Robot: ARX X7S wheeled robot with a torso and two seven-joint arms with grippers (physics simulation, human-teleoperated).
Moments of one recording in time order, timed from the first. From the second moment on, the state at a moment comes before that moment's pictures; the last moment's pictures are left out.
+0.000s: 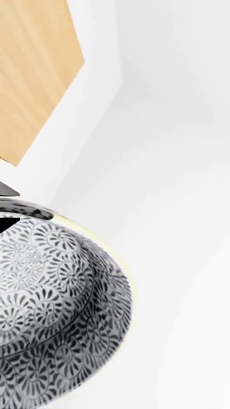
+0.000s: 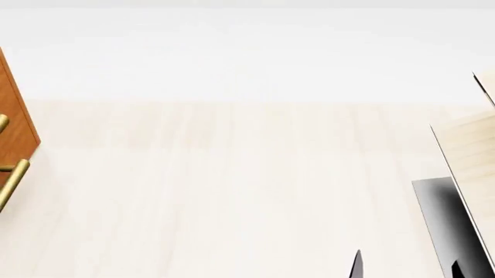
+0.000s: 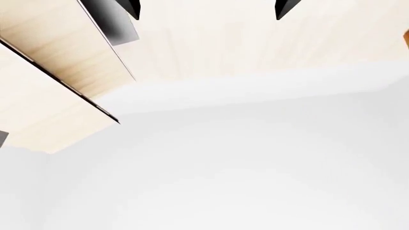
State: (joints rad) left arm -1.62 -0.65 0.05 -0.44 -1.08 -0.97 -0.57; right arm 0.05 1.19 -0.60 -0.96 0.93 -0.06 1.12
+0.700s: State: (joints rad) left arm -1.50 -0.73 -0.03 -0.43 -1.09 -0.92 -0.61; right arm 0.09 1.17 -0.61 -0.96 0.95 -0.02 1.12
